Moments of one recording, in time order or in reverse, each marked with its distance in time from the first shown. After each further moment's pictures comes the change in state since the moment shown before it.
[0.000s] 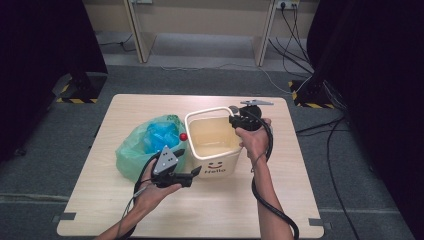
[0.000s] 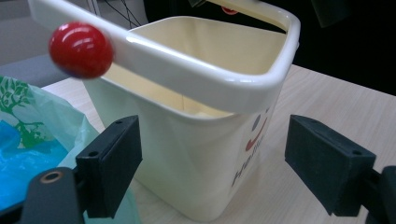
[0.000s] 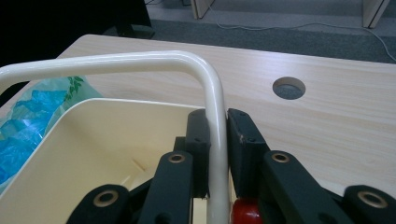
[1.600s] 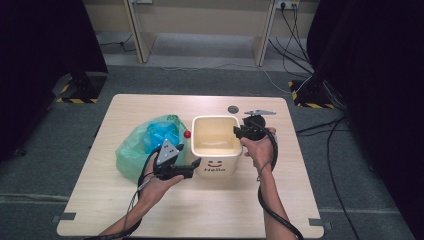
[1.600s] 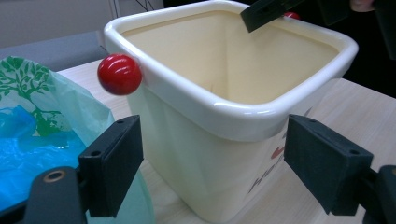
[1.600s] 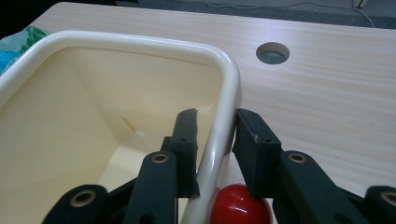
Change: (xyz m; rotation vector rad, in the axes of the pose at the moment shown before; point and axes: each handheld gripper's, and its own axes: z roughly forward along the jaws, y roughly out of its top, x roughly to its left) left arm 0.015 0.000 0.017 0.029 0.063 -0.080; right arm -0.016 -0.029 -0.001 0.069 -0.045 -0.009
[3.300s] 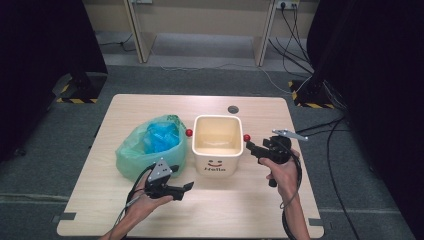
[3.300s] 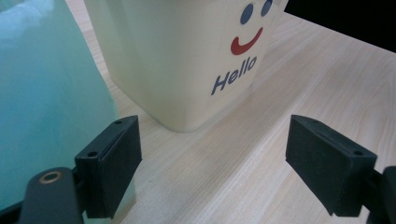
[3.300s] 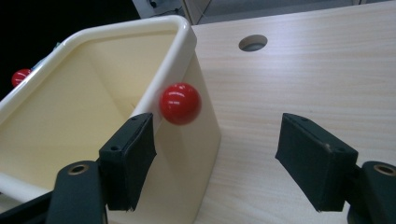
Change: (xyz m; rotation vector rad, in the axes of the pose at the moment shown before) left arm -0.002 -0.049 -0.025 0.132 -0.135 0.011; right arm -0.039 -0.060 -0.048 -0.132 0.077 0.144
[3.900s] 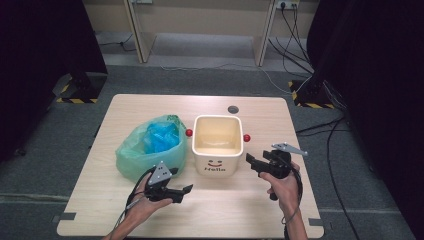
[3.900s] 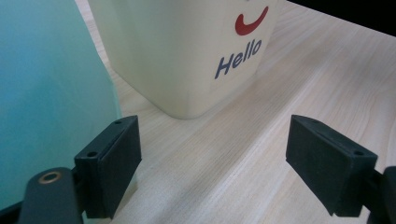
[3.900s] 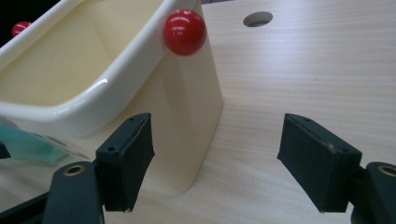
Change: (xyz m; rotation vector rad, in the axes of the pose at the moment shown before) left arm 0.001 -0.012 0.002 0.008 0.009 0.006; right arm -0.001 -0.037 -0.008 0.012 0.013 -0.024
